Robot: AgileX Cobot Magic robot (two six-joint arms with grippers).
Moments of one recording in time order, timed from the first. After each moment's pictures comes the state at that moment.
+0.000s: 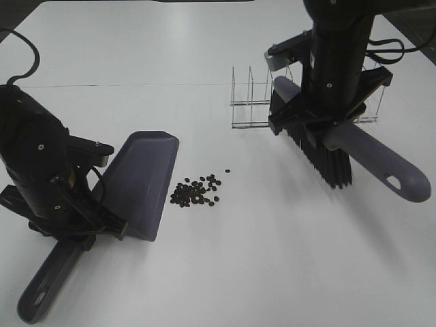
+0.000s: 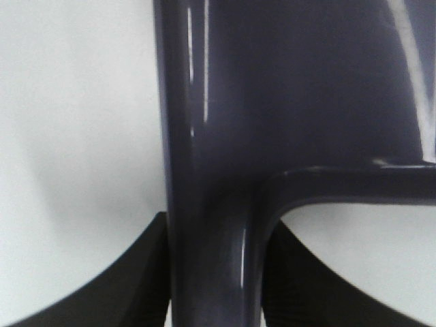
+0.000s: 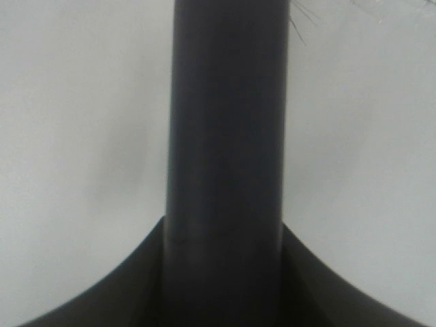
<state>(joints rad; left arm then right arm) -0.53 1.93 -0.89 0.20 0.59 -0.44 0.45 1.96 -1.39 -0.36 1.03 0.28</state>
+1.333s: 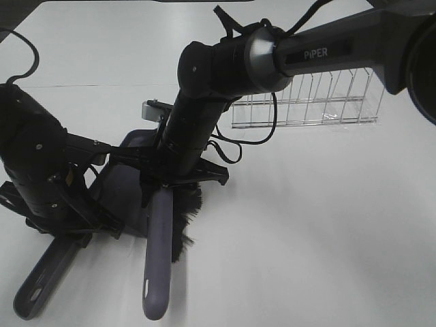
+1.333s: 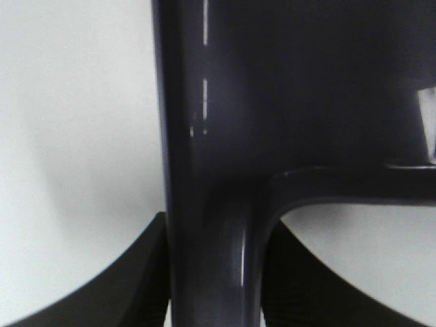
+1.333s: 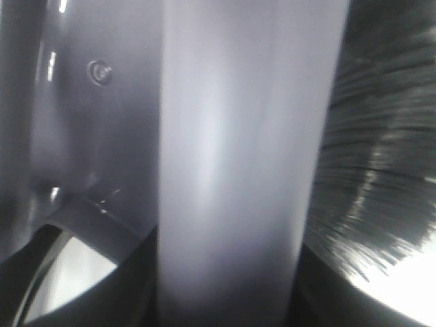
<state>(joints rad) -0.53 1.93 -0.89 0.23 0.59 -0.44 0.68 2.33 -1.66 0.38 0.81 0.34</state>
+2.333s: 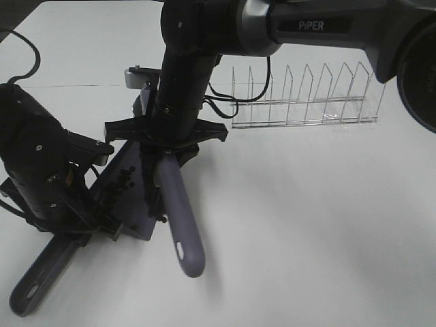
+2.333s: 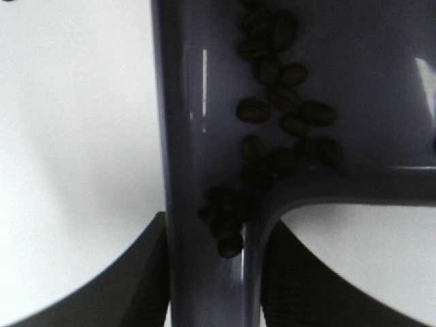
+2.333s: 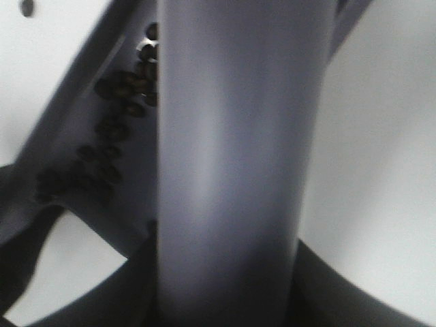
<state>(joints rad) -0.53 1.93 -0.89 0.25 0.58 -0.41 0.68 2.34 -1.90 0.18 1.05 0.30</state>
